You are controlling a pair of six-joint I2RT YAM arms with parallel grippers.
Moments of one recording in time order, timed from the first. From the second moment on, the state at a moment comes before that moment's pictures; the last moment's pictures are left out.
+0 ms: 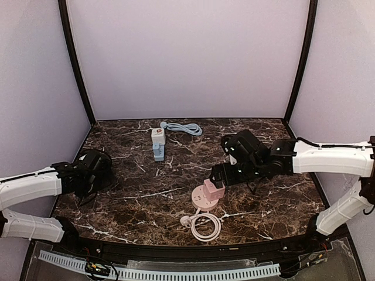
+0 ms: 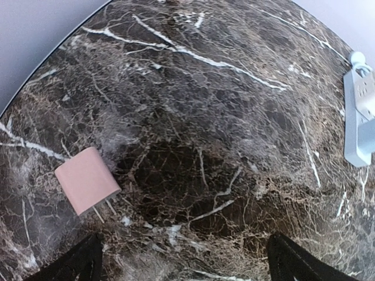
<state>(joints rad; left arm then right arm) -0.60 1.03 0.56 -0.58 -0.57 -1.04 1.01 1.42 1.03 -0.56 0.22 0.60</state>
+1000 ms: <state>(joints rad) -0.26 1.31 0.59 -0.61 -0.43 -1.18 1.01 1.22 0.85 -0.47 0.24 0.62</state>
